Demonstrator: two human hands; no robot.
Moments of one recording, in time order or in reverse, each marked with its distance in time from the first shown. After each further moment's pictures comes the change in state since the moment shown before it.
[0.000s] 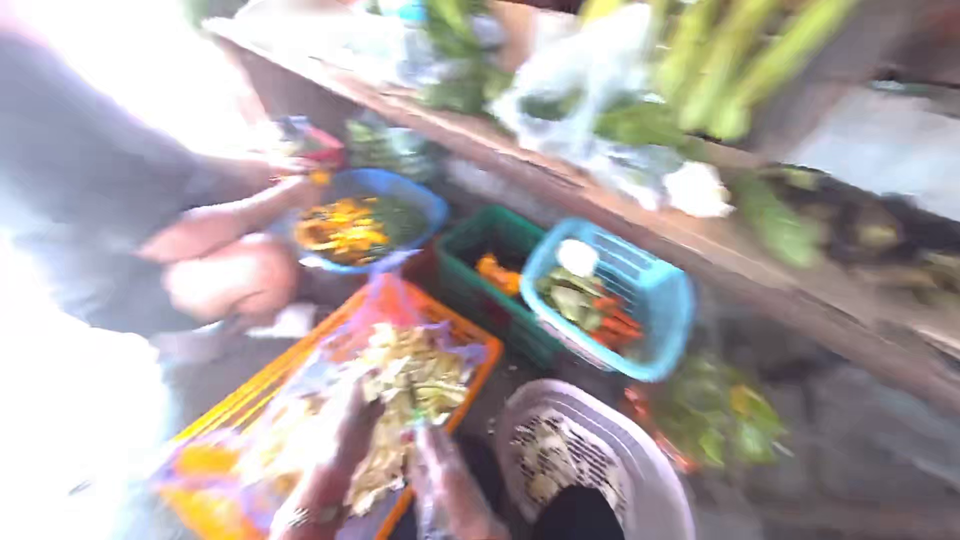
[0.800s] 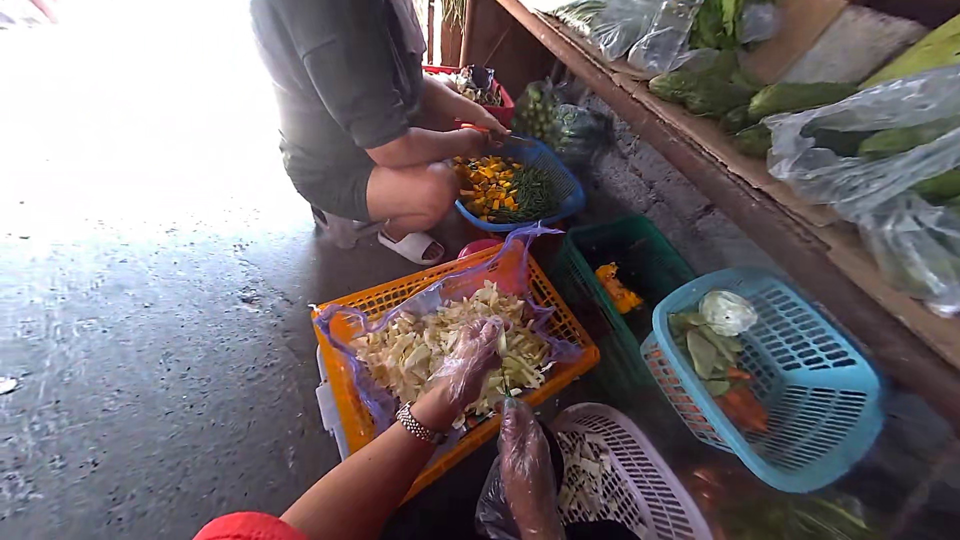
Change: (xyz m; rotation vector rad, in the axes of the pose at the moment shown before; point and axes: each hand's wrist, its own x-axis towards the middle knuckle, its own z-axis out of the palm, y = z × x) left_hand -0.016 0.020 0.008 -0.174 -0.118 0.004; right_hand -0.008 -0.004 0.010 -0.740 0.129 -0.327
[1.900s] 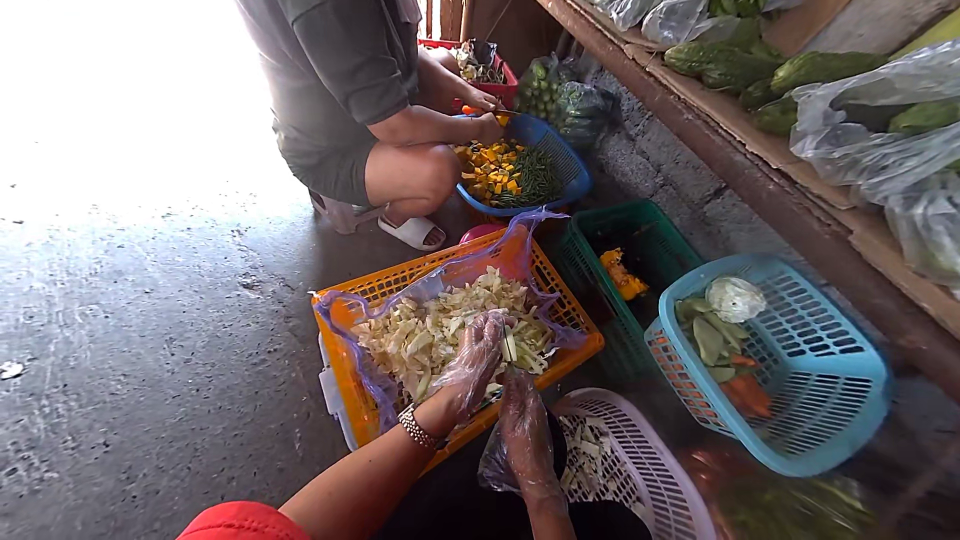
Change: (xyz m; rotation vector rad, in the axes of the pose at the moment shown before) left_hand -0.020 0.000 0.002 0.209 0.029 0.048; right_hand 0.020 -0.001 0.008 -0.030 -0.025 0.055
